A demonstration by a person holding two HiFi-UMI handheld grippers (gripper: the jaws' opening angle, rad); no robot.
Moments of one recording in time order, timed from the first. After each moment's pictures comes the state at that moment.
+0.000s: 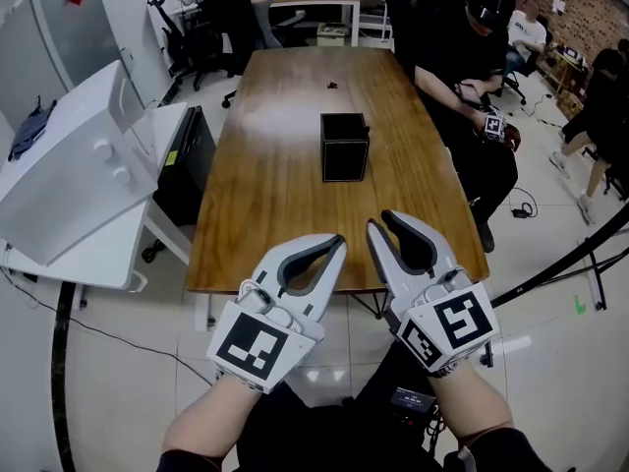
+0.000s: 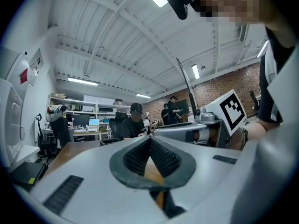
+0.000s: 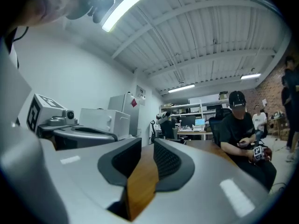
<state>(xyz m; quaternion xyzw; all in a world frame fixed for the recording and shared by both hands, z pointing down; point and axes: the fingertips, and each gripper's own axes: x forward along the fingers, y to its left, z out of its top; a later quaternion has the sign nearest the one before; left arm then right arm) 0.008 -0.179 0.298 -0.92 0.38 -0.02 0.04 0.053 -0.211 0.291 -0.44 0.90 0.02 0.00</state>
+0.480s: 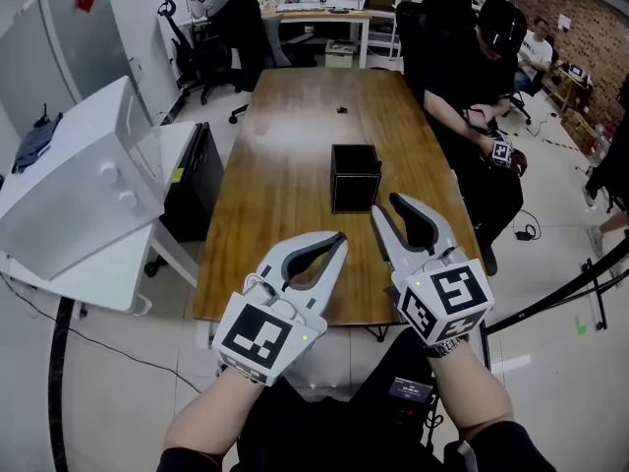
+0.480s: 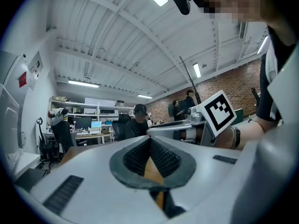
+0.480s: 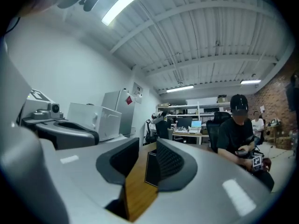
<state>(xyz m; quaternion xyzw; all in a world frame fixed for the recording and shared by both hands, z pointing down) -0.006 -0.233 0.284 -0.92 0.39 -0.02 0.05 0.046 -0.293 0.277 -0.46 0.89 0.04 -0.01</state>
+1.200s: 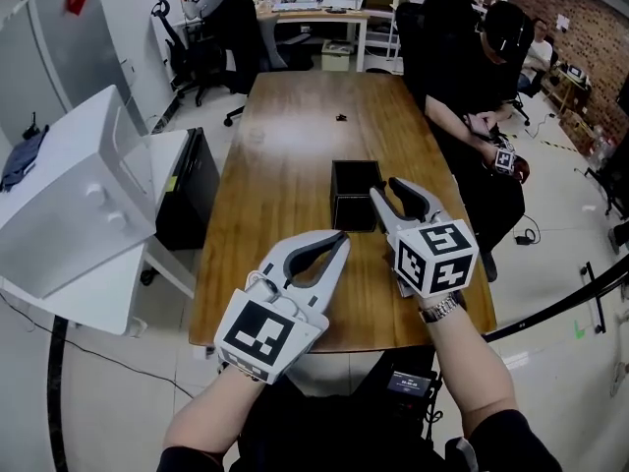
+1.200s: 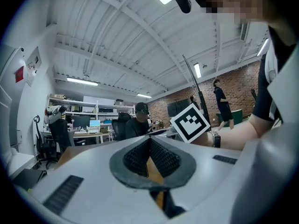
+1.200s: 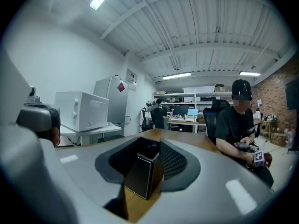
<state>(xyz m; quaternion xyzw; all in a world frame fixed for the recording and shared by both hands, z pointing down) -0.008 -0.284 0.286 -0.92 0.38 -0.02 0.05 0.052 -0.402 0.315 -0.48 0.88 -0.01 -0.08</state>
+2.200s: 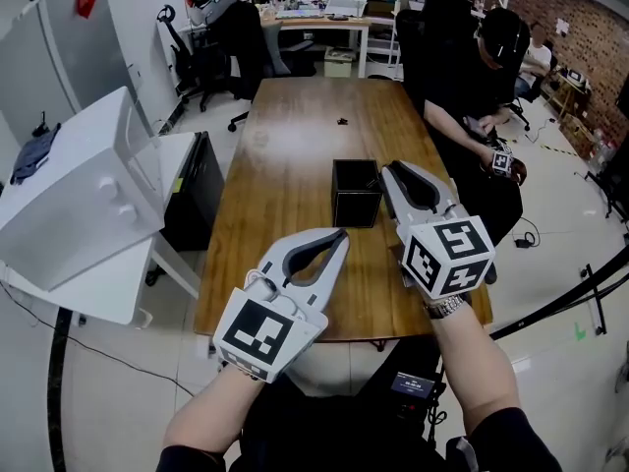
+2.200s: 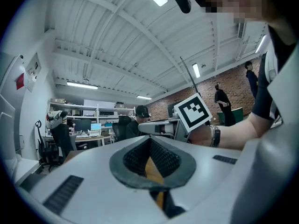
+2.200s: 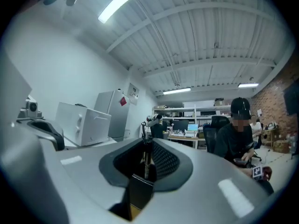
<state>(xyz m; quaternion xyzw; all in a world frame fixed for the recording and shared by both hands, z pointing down) -0.009 -0.260 0.268 -0.92 0.39 -0.01 0.07 0.054 -0.369 0.247 -0.48 0.88 0.05 -0.01</state>
